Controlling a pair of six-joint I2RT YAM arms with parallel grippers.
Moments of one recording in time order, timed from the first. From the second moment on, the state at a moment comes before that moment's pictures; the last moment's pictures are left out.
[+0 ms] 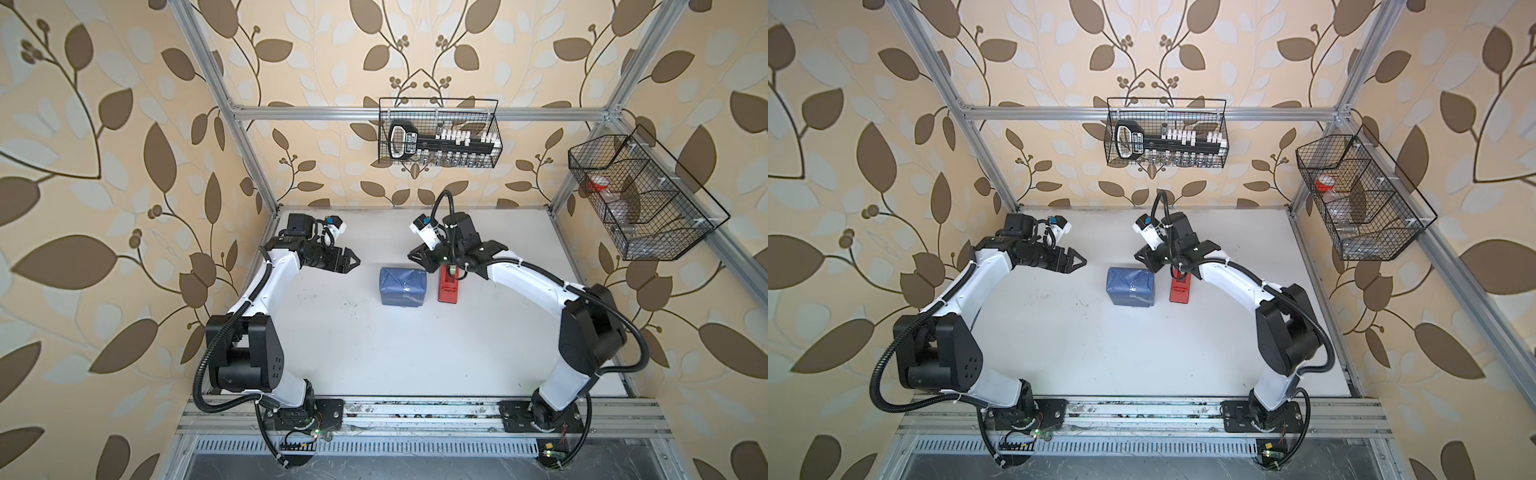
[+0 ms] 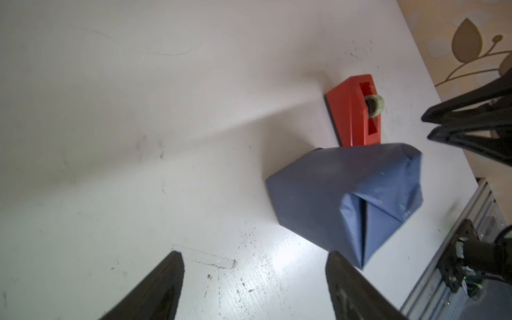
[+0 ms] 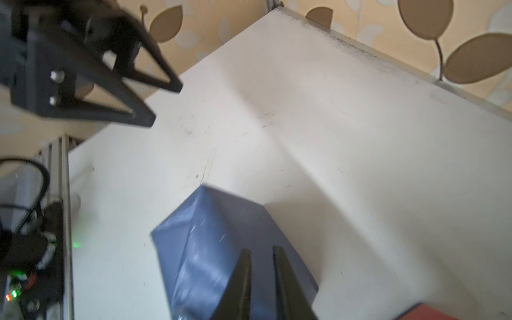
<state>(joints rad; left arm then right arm) -0.02 1.52 1.28 -0.79 0.61 0.28 0.53 1.66 1.27 -0.28 -0.39 -0.04</state>
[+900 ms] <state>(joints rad) -0.57 1.58 1.21 -0.55 0.01 1.05 0.48 1.06 0.68 -0.20 -0.25 -0.10</state>
